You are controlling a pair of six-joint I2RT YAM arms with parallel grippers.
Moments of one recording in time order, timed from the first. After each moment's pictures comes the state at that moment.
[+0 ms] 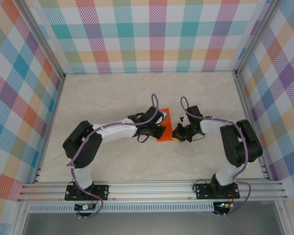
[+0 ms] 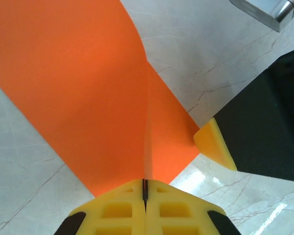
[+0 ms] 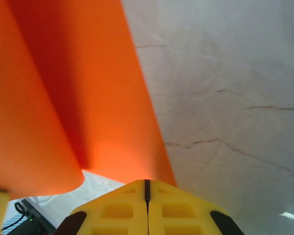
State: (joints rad) left arm -0.83 1.83 1.21 -0.34 0.09 -0.34; right arm 0.34 1.69 0.80 -0.35 -0.58 0.65
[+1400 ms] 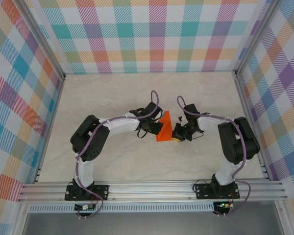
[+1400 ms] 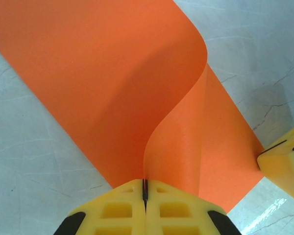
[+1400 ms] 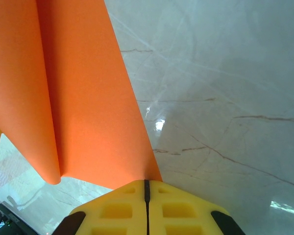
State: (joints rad) left arm -0.76 1.96 1.31 -0.40 0.09 -0.29; right arm 0.36 1.73 0.88 -0.46 -0.51 0.60
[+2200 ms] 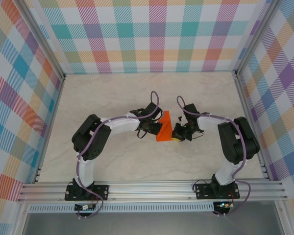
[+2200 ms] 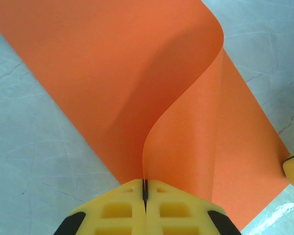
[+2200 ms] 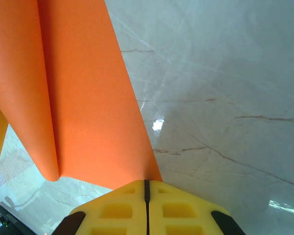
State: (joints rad) left arm -0.76 1.98 1.31 -0.40 0.07 -0.29; right arm 0.36 1.73 0.88 -0.47 -0.50 0.60
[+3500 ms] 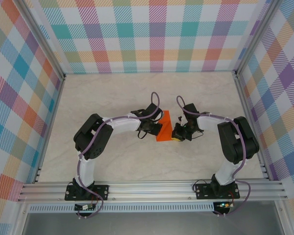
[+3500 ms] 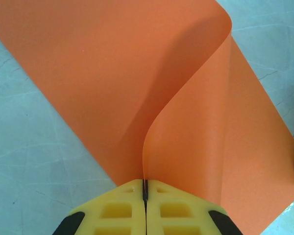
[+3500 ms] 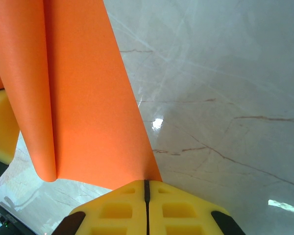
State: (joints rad) left arm -0.76 2.00 1.31 -0.39 0.07 -0.29; right arm 0.36 1.73 0.89 -0.48 -0.50 0.60
